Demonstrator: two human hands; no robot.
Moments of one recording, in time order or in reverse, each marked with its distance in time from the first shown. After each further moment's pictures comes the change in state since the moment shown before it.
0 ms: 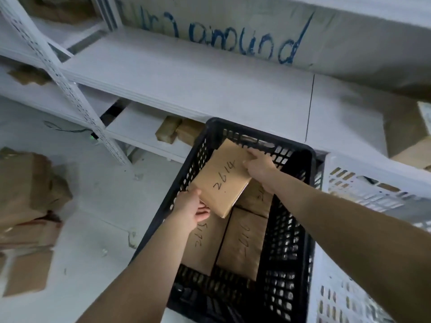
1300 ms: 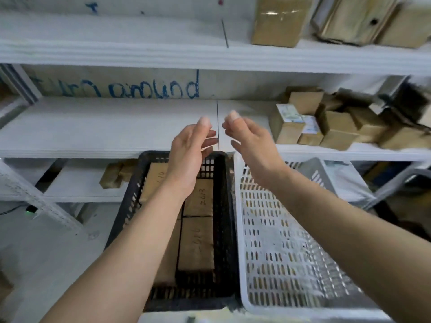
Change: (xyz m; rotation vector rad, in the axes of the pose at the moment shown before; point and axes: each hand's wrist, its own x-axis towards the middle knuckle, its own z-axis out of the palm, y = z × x) left_hand -0.238 0.038 0.113 0.165 -0.622 0.940; right_hand -0.234 -0.011 -0.162 0.553 0.314 -0.530
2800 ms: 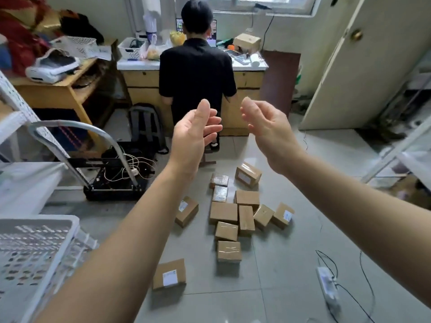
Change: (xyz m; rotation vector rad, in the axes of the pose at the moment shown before) left_hand -0.501 0.001 0.338 -0.180 -1.606 -0.228; right_hand -0.634 -0.057 -0.238 -0.367 1.624 0.157
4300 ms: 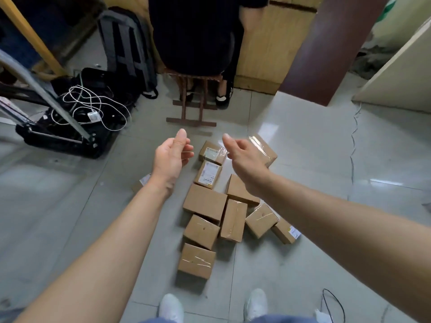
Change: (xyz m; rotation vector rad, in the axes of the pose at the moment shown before) left_hand 0.229 -0.463 0.041 0.084 0.395 -0.370; right_hand 0.212 0.481 -0.002 -0.093 -0.288 0.556
